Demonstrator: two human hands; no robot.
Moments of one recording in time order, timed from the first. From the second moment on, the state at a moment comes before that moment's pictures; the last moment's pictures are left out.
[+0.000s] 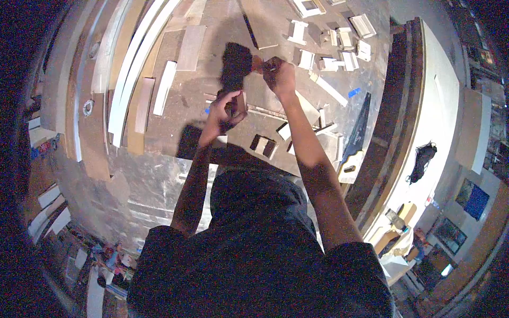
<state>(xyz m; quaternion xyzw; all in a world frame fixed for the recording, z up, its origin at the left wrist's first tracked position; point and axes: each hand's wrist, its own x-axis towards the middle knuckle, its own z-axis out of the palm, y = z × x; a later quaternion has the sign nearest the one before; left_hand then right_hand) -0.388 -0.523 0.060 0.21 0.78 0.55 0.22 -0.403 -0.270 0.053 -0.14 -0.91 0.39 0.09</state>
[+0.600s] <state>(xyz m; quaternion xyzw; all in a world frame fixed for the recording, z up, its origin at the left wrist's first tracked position) -0.415 -0.502 0.014 0.16 0.65 0.70 0.25 -0.415 -0.288 0.092 -0.10 -0.96 0.26 0.09</state>
